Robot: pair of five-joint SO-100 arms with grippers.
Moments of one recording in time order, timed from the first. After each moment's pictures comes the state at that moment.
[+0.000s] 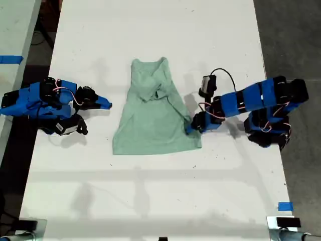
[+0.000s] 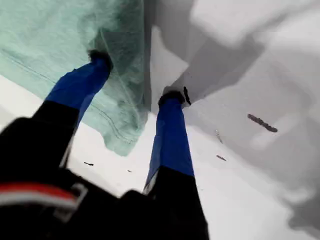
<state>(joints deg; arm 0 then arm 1) -16.1 202.4 183.5 59.4 -3.7 2.2 103.0 123.2 58.5 -1.7</state>
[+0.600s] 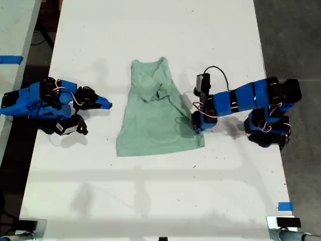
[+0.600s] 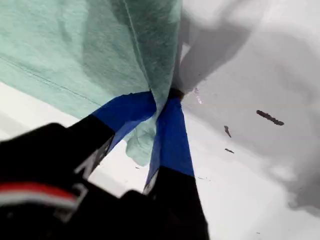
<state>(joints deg) -16.1 202.4 183.5 59.4 -3.7 1.8 96.3 110.3 70.0 -2.2</state>
